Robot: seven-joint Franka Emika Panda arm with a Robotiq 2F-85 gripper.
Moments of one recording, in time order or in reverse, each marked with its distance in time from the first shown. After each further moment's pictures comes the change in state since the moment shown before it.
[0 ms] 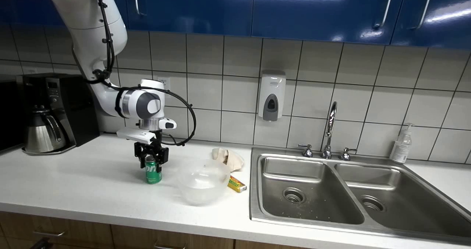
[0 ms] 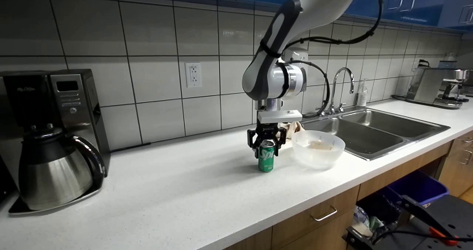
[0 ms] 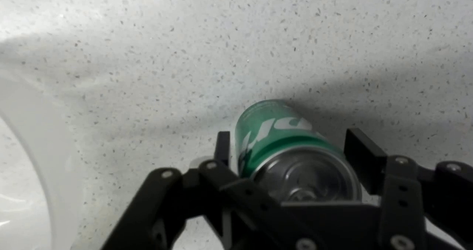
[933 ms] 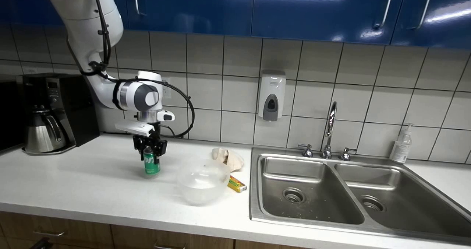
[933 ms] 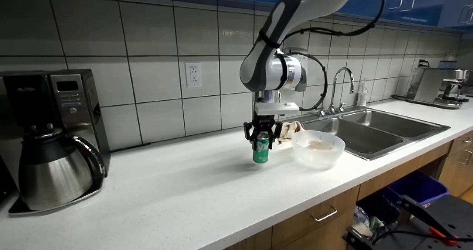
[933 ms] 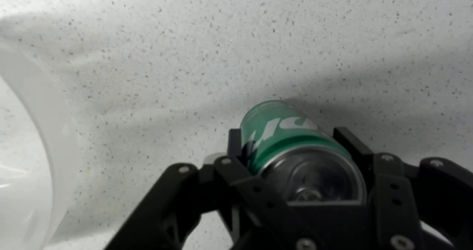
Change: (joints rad) arm 0.004 -0.050 0.010 -0.002 0.000 0.000 0.000
